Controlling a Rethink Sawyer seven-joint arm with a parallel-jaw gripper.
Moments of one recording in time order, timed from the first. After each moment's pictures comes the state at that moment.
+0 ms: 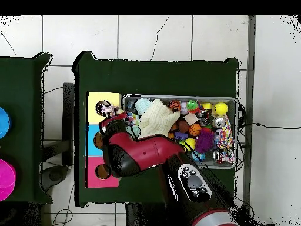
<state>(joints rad) -0.38 -0.75 0.41 1.94 -0.41 -0.18 1.58</state>
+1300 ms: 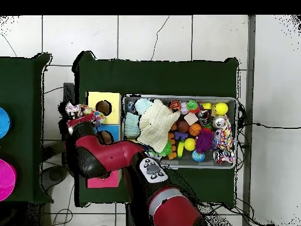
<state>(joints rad) -0.20 -0.62 0.41 1.94 -0.17 -0.45 1.58</state>
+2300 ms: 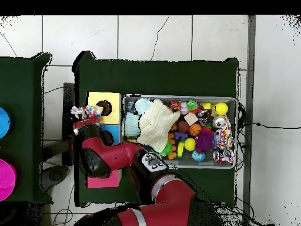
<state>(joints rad) -0.21 -0.47 0.41 1.90 -0.22 -0.56 1.58</state>
